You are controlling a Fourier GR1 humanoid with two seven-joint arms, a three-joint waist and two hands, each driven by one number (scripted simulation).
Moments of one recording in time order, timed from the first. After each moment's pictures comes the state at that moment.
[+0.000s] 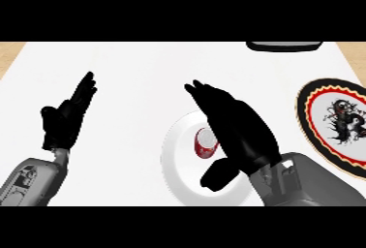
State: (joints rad) left arm -0.28 0.43 -0.23 -1.39 0.20 0.24 0.06; right arm -0.68 -0.37 0.66 -1.83 0.32 0.13 0.91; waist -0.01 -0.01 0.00
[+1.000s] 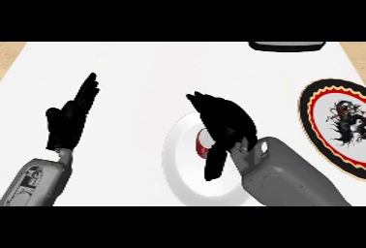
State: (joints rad) left arm -0.27 0.37 -0.18 -1.38 0.13 0.19 0.06; right arm -0.68 -0.26 0.62 -1.61 0.30 0.37 0.95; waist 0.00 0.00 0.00
